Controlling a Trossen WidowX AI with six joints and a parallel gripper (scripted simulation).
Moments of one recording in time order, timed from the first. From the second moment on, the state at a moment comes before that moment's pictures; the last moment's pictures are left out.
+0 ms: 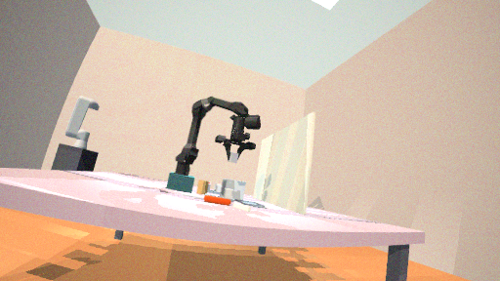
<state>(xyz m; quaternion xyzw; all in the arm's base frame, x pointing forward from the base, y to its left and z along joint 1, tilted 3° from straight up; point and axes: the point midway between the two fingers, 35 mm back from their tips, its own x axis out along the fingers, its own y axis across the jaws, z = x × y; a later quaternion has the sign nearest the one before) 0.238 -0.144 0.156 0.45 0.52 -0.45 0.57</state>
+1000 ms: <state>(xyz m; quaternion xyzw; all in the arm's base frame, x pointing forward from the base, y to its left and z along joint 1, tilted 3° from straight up) 0.353 -0.130 0.149 0.45 0.52 -0.45 0.57</state>
